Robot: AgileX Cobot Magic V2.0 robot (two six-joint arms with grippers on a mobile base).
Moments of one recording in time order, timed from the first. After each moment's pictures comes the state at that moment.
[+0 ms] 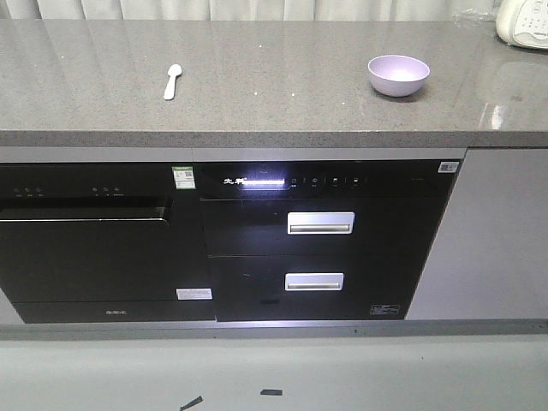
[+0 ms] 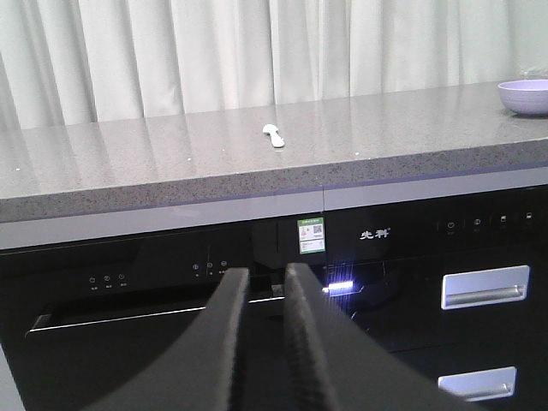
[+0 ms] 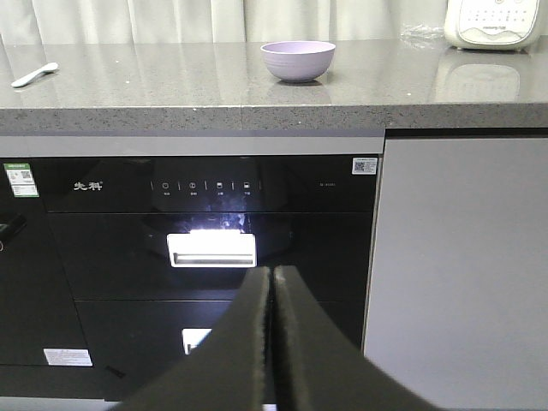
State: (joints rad) left arm -0.03 -0.01 0.03 -0.18 0.10 0.19; right arm 0.02 -0.01 0.03 -0.02 0.21 0.04
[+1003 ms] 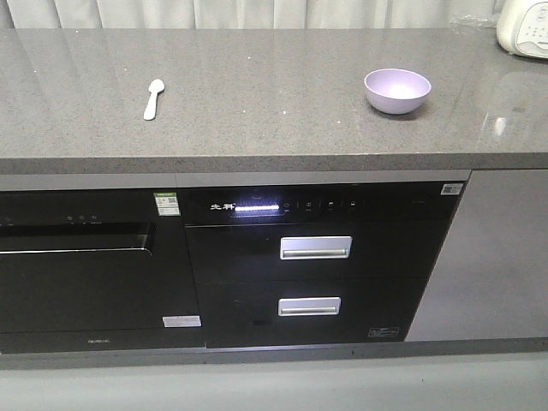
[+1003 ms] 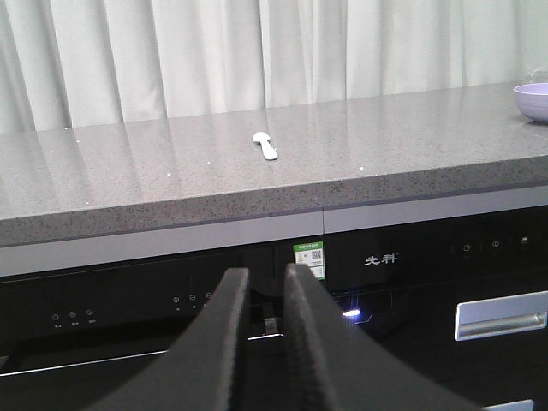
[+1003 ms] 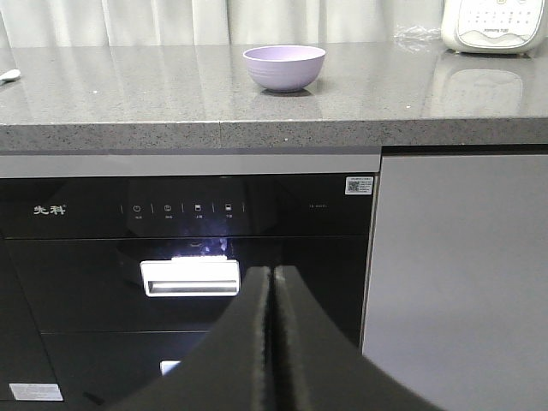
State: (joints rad) left arm -0.03 -0.01 0.03 -0.18 0.10 0.19; right arm 0.02 -0.01 0.03 -0.02 0.21 0.04
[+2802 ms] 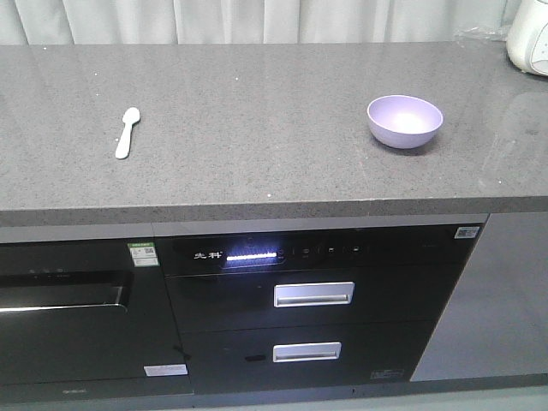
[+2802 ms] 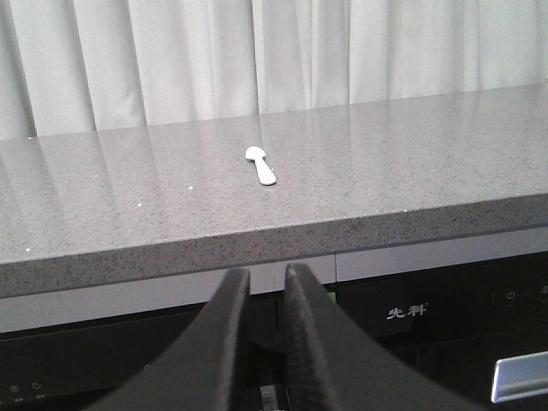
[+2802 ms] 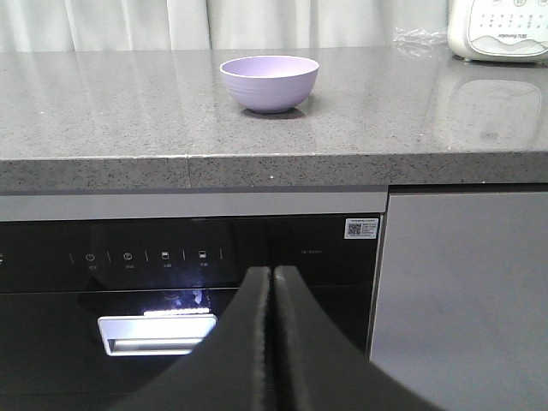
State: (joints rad) left arm -0.03 -0.01 0.03 -0.18 0.10 0.19; right arm 0.02 -0.01 0.03 -0.02 0.21 0.04
